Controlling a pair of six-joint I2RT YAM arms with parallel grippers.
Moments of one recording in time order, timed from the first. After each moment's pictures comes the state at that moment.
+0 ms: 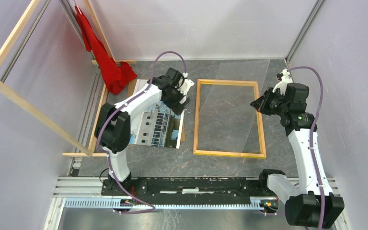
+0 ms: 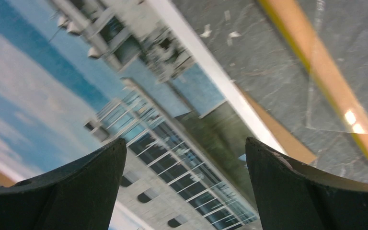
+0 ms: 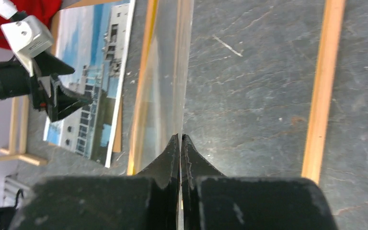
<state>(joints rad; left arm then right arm) -0.52 1.86 1.50 -0.74 0.04 0.29 -0.08 0.99 0.97 -0.57 -0.45 0.33</state>
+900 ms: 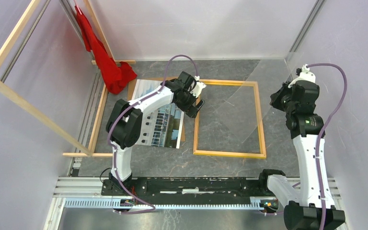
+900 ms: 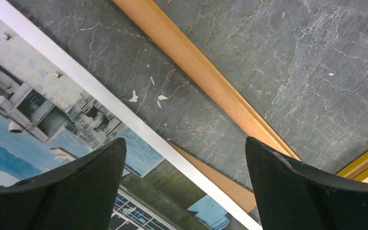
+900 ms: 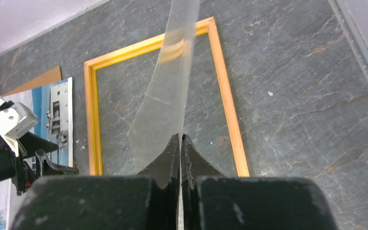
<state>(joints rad) -0.62 2.00 1.57 -0.64 0.18 0.17 -0.09 0.93 1.08 -0.62 -0.03 0.34</state>
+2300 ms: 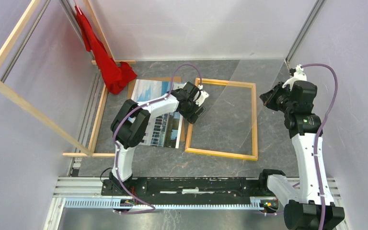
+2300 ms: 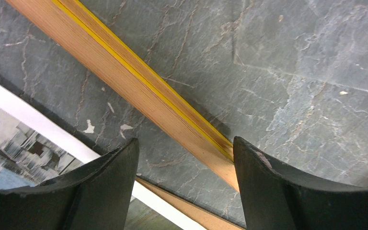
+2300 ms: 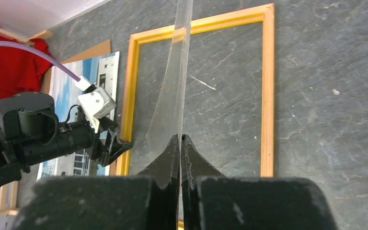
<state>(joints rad) -0.68 2.07 1.47 -0.50 0.09 0.16 -0.09 0.93 1.05 -0.57 -0.23 0.39</state>
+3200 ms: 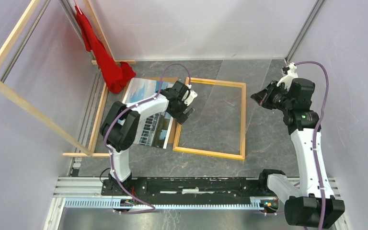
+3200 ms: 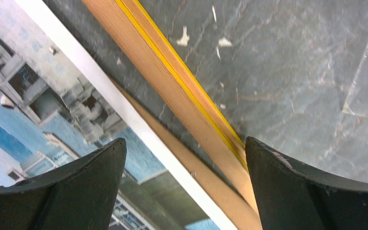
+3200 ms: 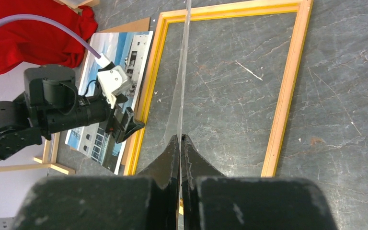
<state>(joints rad) -0.60 1.94 1.33 -0.50 -0.05 0.23 -0.09 0.98 1.05 -0.53 -0.47 0.41</state>
